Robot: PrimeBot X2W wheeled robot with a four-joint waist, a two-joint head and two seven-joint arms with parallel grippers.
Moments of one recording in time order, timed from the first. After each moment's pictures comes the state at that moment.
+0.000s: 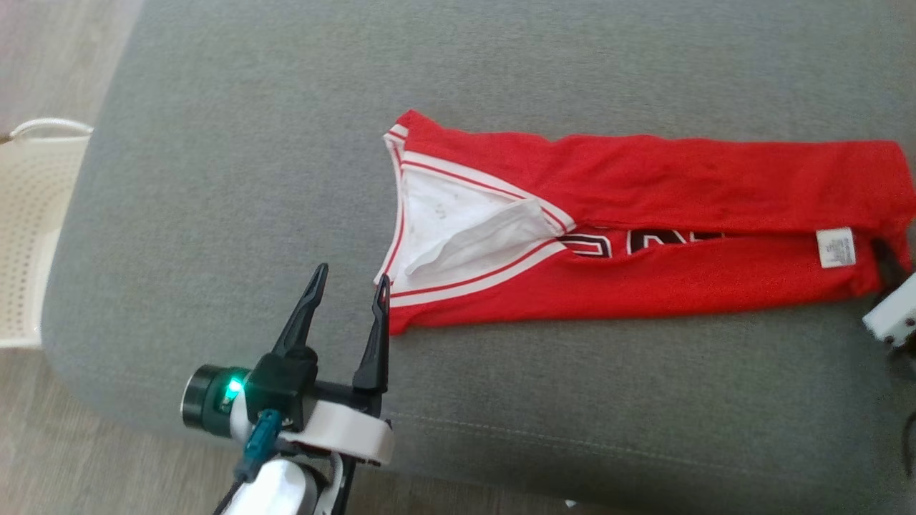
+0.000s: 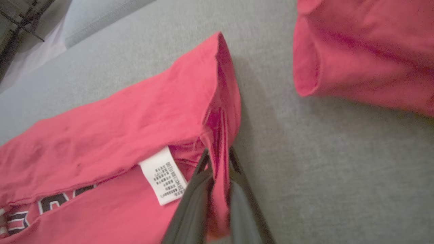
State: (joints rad) left arm -0.09 0.15 -0.50 0.03 -0.17 0.24 -0.25; right arm -0.37 -0.24 -0.27 0.48 0.34 0.13 0.54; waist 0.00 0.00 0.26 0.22
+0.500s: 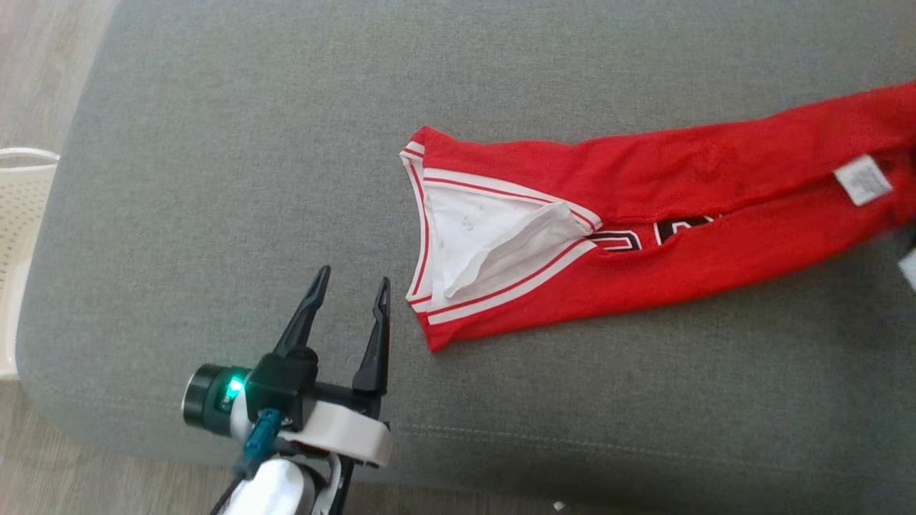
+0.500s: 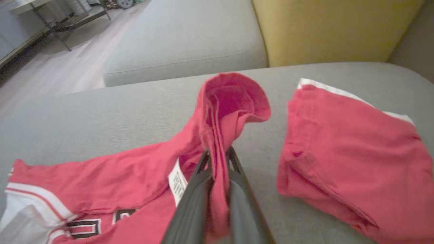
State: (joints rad) left arm -0.08 0.13 -0.46 0.05 -0.14 0.19 -0.25; right arm -0.38 -0.35 -0.16 0.19 0.36 0.13 0.60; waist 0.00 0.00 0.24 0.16
